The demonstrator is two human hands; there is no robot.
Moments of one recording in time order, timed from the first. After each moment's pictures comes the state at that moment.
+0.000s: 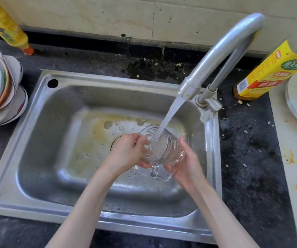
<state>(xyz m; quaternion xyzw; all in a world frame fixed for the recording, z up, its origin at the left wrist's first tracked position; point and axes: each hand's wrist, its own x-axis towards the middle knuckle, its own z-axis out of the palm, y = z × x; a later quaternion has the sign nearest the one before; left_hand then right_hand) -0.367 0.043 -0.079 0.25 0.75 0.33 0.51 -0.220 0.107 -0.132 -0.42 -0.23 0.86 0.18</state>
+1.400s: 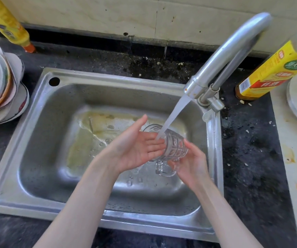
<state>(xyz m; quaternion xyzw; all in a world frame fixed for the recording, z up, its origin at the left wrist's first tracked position) -0.380 0.058 -0.078 -0.06 0.47 0.46 0.75 -0.217 0.112 -0.139 -0.42 -0.18 0.86 0.23</state>
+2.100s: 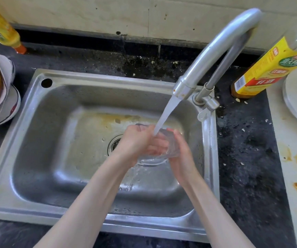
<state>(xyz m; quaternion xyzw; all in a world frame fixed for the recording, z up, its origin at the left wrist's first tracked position) -0.352 0.081 -0.072 0.08 0.68 0.43 0.59 -0.232 0.115 -0.149 -0.46 -0.31 0.79 0.25</state>
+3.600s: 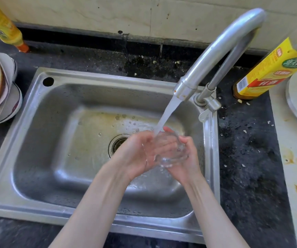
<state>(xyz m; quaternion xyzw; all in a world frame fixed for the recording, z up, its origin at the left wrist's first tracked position) -0.347 0.065 -0.070 -0.08 0.44 0.53 0.72 -0.227 0.121 -0.142 -0.35 -0.14 0.89 0.25</state>
